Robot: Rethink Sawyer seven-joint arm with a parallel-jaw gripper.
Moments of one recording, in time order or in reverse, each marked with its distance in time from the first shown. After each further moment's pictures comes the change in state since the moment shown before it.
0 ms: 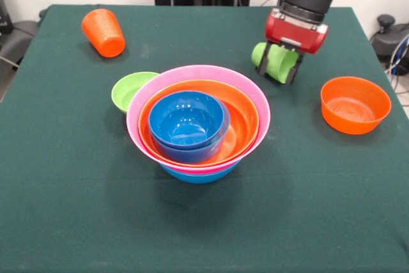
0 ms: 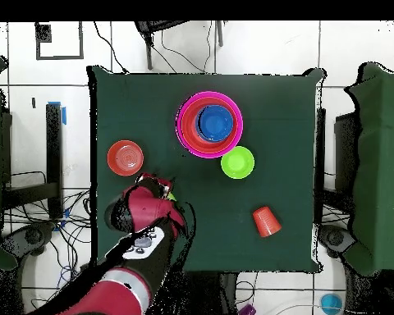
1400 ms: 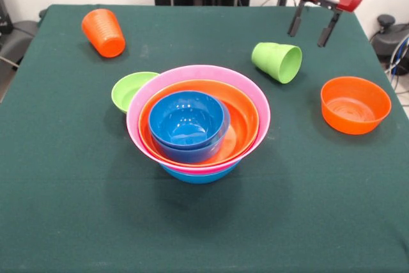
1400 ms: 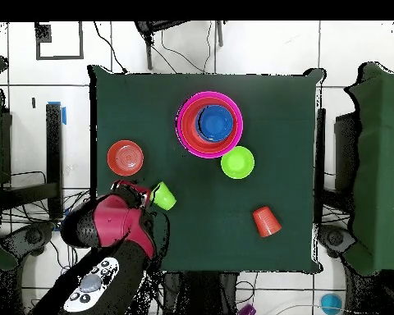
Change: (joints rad) arm 0.173 -0.111 -0.118 0.017 0.043 0.177 0.000
